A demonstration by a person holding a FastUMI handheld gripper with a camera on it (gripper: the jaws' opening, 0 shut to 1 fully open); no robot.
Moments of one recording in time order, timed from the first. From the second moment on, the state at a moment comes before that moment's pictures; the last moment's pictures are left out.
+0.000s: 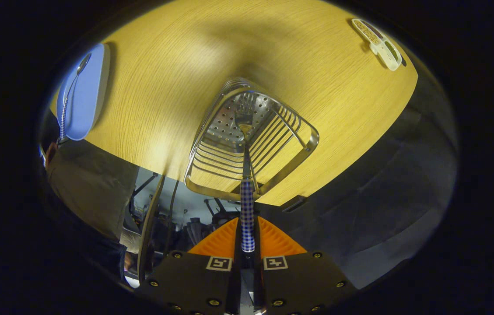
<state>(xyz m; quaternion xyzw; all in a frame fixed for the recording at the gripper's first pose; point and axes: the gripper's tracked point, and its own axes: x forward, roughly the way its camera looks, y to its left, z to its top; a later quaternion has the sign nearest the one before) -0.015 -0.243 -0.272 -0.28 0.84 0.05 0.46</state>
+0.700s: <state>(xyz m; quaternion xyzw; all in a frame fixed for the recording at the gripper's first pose) -0.016 -0.220 -0.219 -0.25 0.77 0.08 0.59</state>
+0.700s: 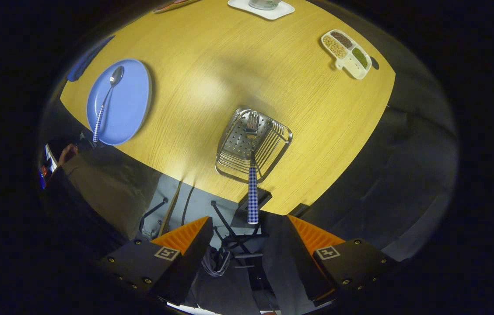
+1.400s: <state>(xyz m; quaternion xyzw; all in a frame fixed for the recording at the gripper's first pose) -0.039 -0.101 -0.229 -0.18 0.68 0.10 0.71</state>
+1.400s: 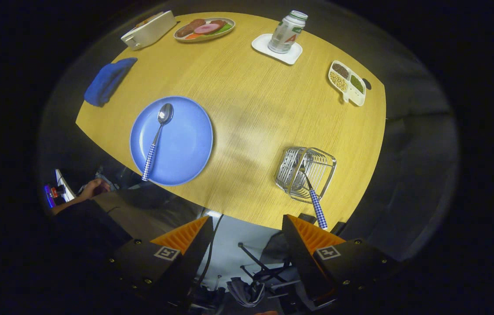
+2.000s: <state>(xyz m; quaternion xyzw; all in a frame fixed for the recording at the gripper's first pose) -0.061 -0.005 -0.265 -0.15 0.68 0.15 0.70</state>
